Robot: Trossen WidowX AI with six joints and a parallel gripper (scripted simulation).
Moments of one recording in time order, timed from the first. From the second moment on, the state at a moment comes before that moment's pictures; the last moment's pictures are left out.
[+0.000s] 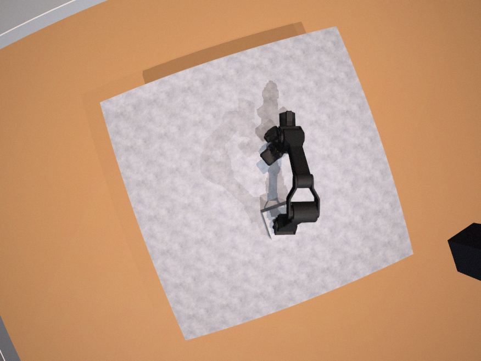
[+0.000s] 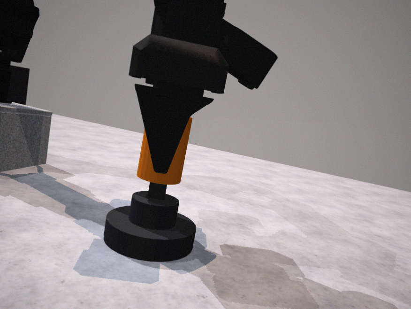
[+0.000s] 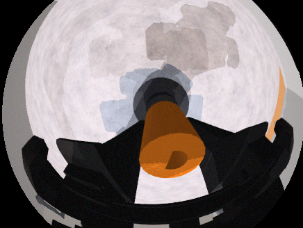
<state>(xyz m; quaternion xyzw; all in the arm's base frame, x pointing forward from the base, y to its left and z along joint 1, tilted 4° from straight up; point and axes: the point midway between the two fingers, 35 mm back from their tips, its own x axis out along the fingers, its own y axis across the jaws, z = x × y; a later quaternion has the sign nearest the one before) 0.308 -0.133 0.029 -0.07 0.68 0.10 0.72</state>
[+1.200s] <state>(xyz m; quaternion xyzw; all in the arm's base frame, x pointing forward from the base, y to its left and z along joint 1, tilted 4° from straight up) 0.308 -0.133 0.030 -0.18 0.66 0.20 0.70</state>
